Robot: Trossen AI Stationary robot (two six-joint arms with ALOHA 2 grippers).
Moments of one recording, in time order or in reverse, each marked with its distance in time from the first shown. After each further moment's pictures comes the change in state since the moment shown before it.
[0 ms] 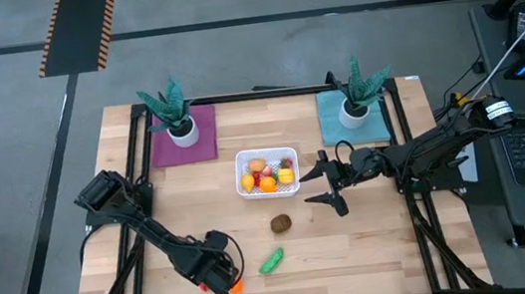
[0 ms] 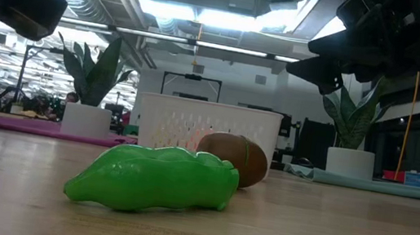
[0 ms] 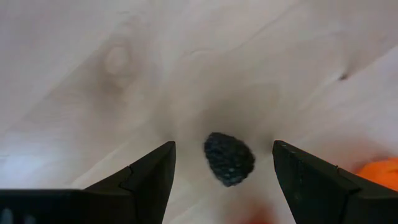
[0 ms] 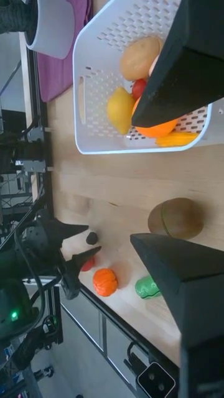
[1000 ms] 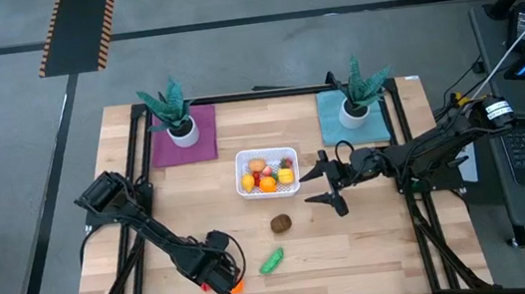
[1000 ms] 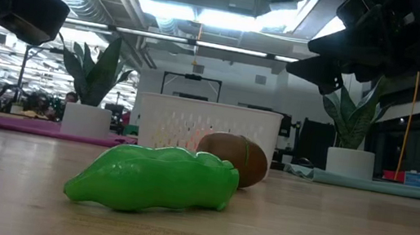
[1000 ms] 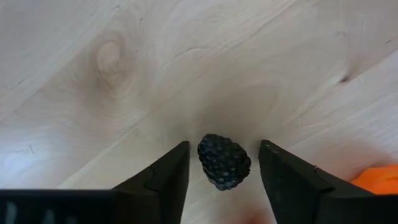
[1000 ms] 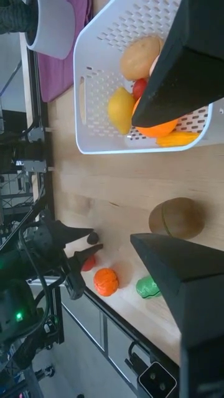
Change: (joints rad) left arm 0.007 0.035 0.002 0.011 0.021 -0.018; right arm 0.000 0.000 0.000 0.003 0.000 0.003
